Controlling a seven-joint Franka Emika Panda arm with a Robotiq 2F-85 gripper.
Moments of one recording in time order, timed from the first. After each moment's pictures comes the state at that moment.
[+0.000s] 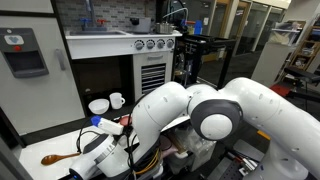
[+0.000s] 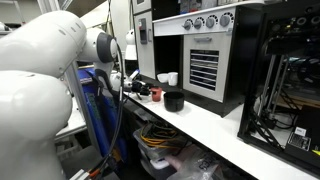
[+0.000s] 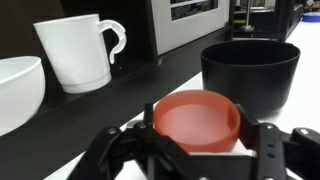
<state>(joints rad) 0.70 1.09 0.18 -1.27 -1.46 1.44 -0.64</state>
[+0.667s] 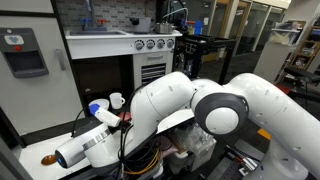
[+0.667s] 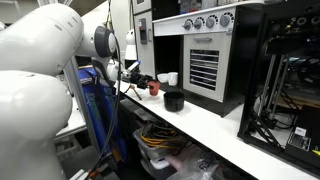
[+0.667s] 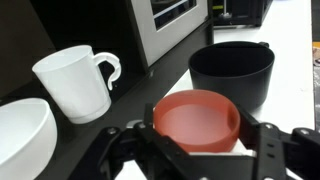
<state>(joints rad) 0.70 1.02 0.20 -1.21 -1.32 1.41 -0.63</state>
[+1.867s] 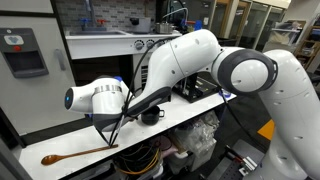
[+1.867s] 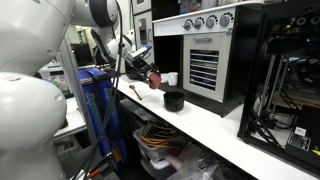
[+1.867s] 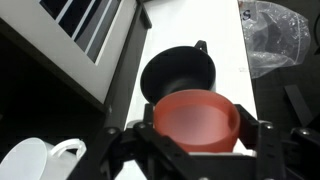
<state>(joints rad) 0.52 0.71 0.26 -1.41 -0.95 1.50 -0.45</state>
